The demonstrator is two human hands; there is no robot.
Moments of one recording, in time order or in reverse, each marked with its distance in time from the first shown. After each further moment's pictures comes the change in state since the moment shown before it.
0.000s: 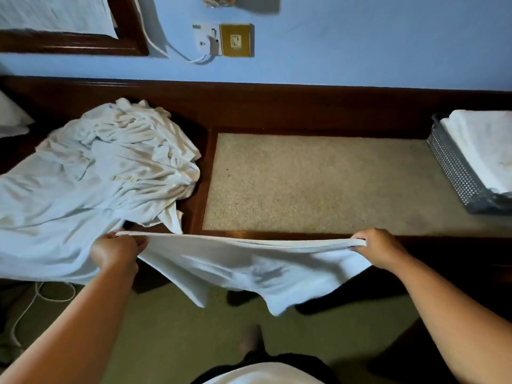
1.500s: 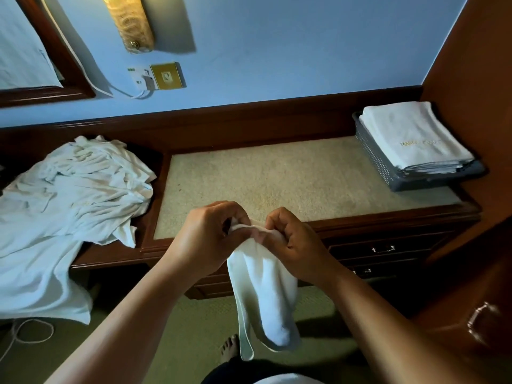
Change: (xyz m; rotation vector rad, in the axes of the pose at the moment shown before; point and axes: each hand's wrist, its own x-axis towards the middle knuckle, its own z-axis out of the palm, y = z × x) left_hand -0.371 0.041 0.084 0.388 -0.762 1.399; right_hand -0.171 -0.019 -0.058 0.813 0.172 -0.581
